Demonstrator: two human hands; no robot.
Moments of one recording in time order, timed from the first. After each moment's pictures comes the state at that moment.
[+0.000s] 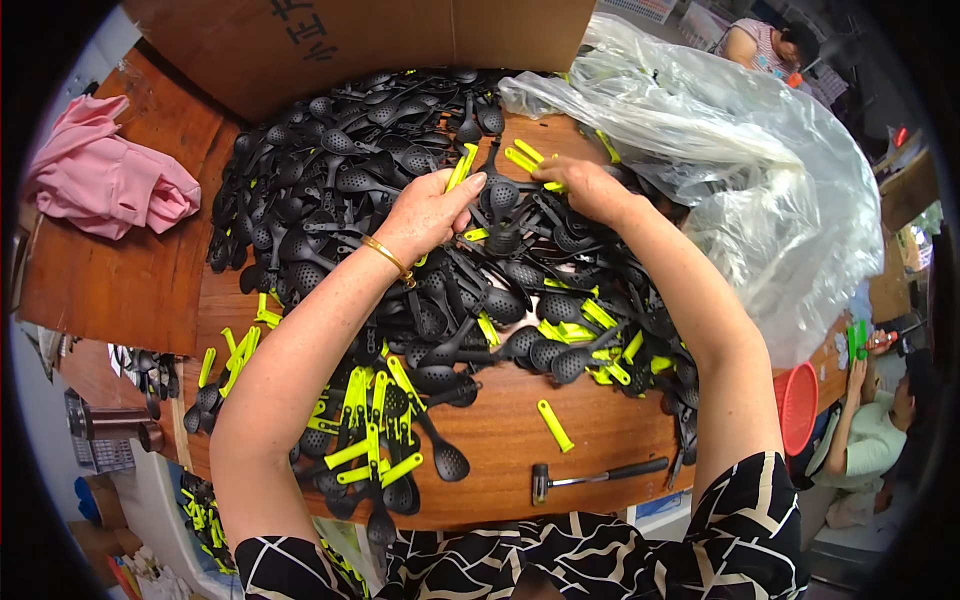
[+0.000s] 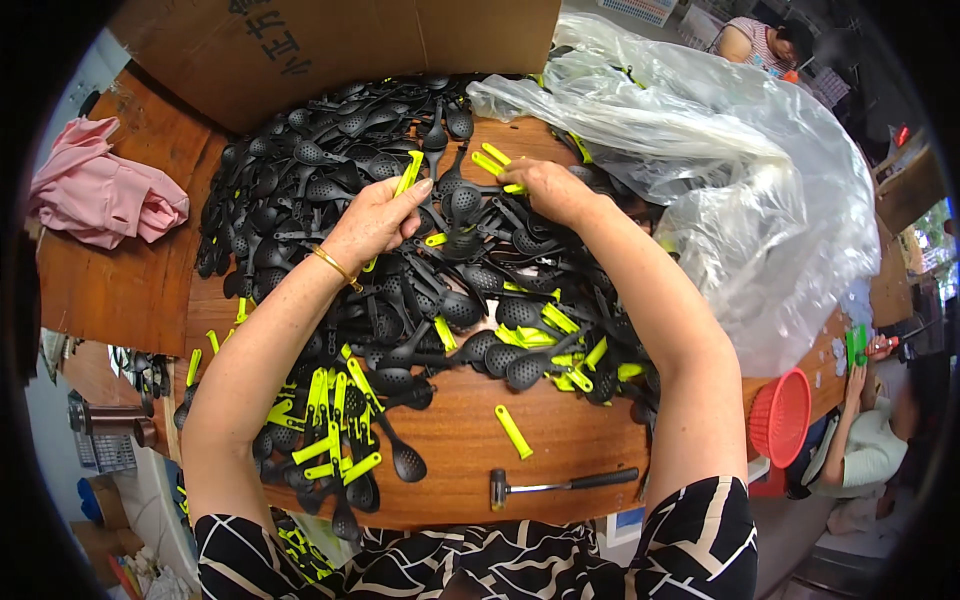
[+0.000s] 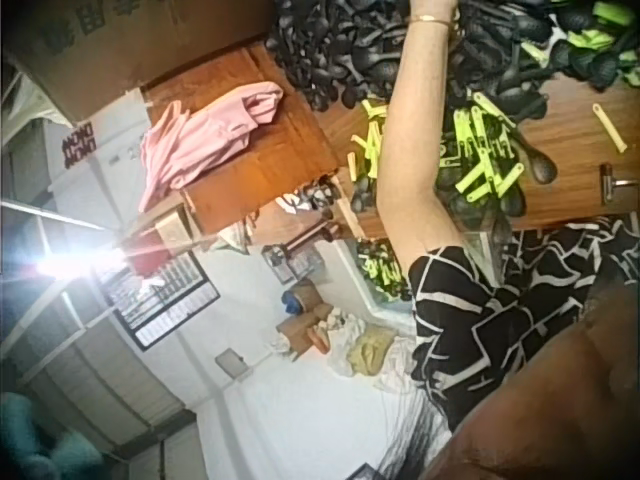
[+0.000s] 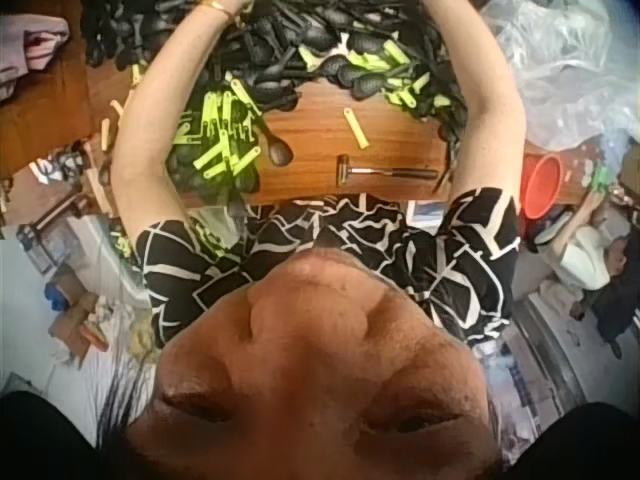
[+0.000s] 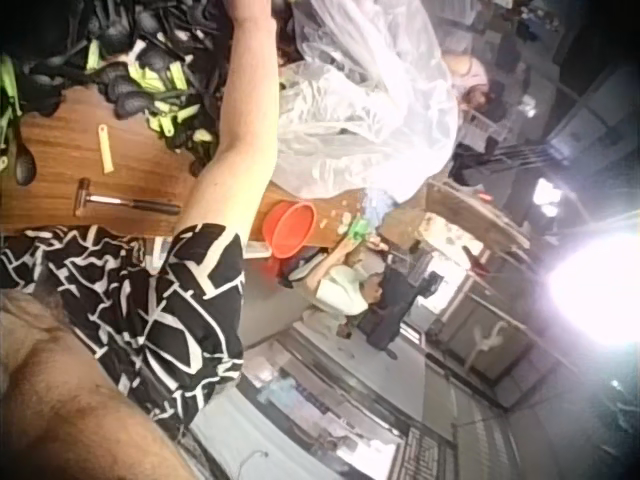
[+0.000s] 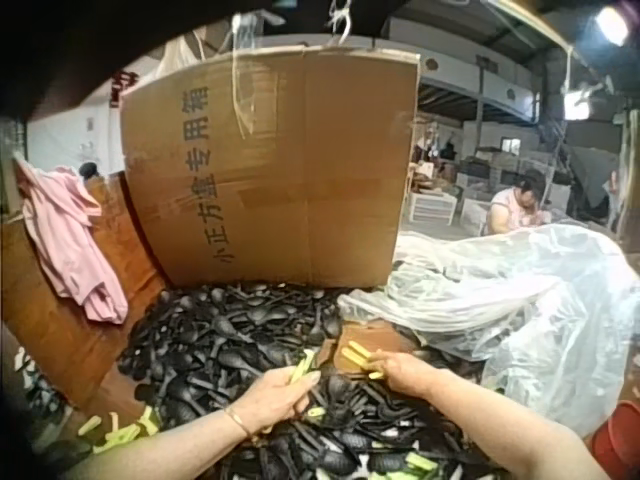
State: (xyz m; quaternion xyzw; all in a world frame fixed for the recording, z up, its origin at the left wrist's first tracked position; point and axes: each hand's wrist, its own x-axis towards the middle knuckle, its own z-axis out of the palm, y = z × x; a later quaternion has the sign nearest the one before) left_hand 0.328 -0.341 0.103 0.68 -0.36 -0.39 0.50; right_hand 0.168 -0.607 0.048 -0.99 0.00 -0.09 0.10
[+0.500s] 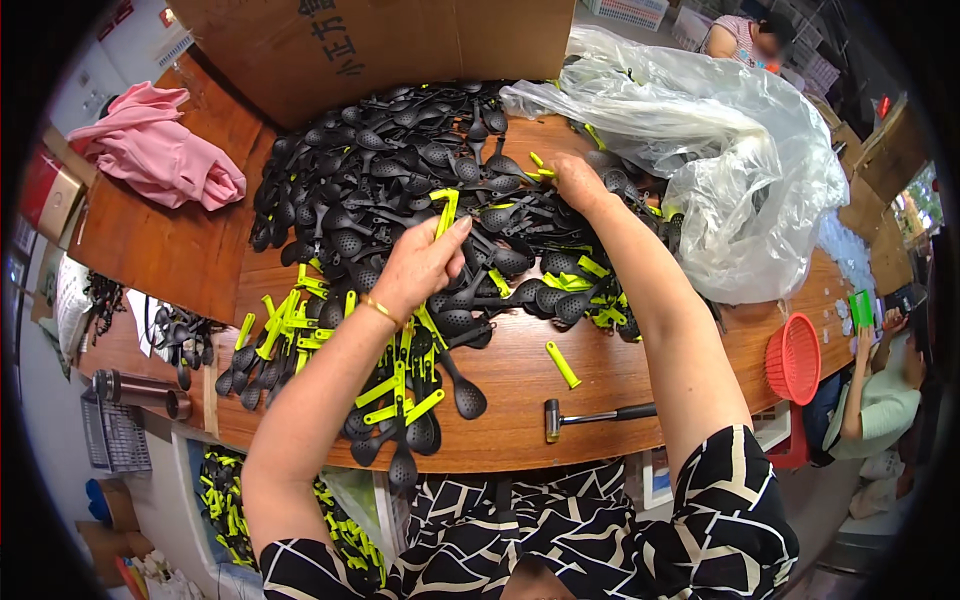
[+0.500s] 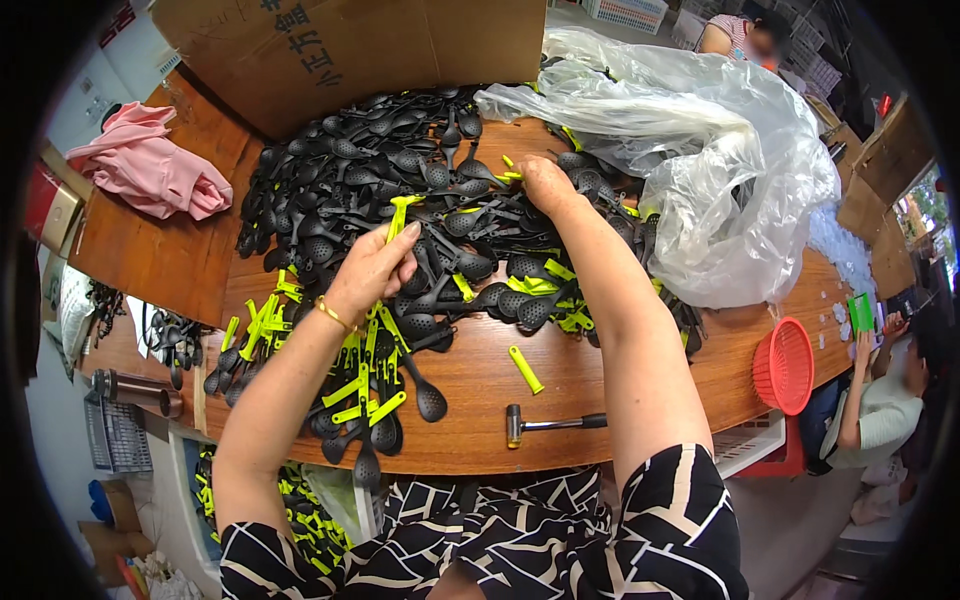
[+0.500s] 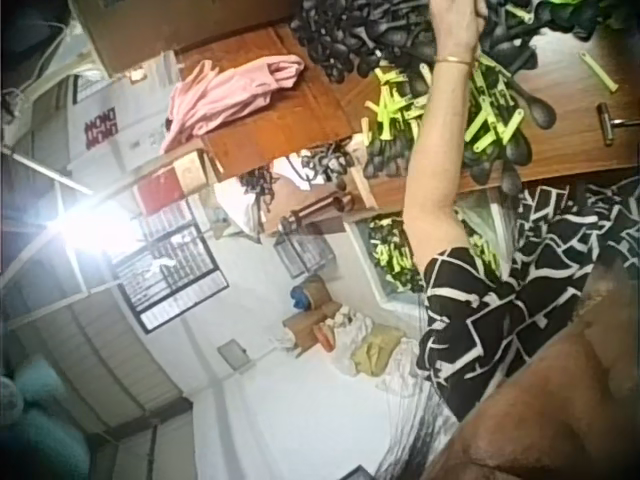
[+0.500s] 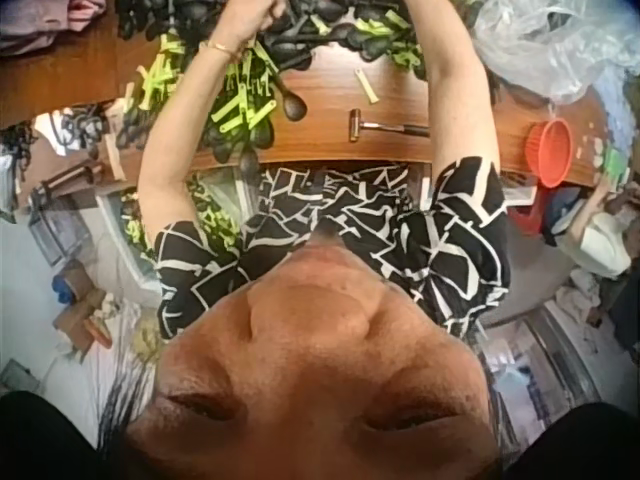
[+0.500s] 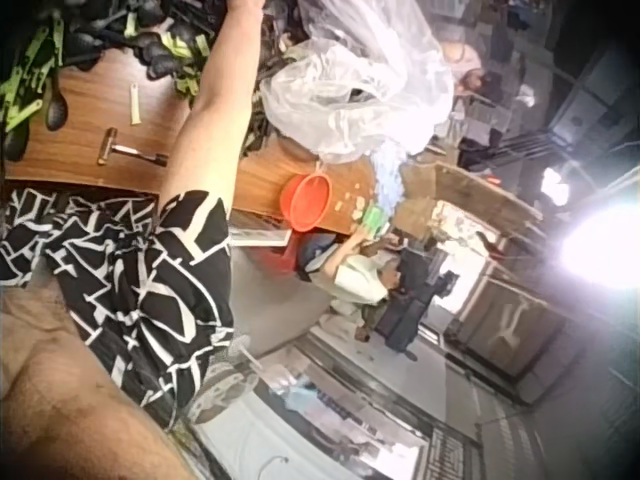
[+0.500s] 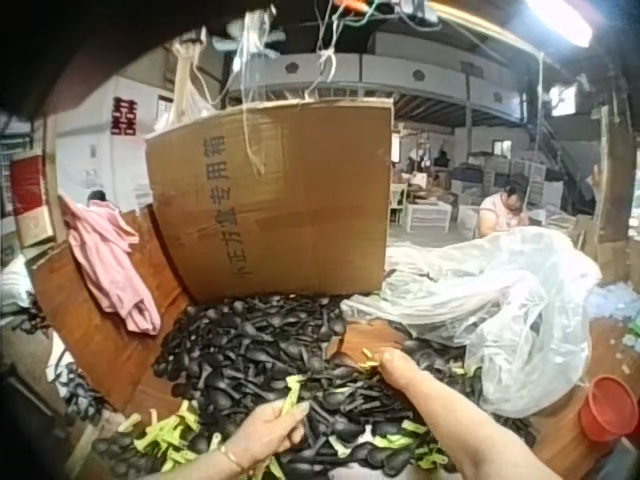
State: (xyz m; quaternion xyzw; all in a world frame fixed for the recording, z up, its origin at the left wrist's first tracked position) left_hand 0.258 -0.222 0.129 0.67 -0.32 -0.41 0.53; right_hand 0.161 -0.567 0.029 -0.97 0.16 -0.18 0.07
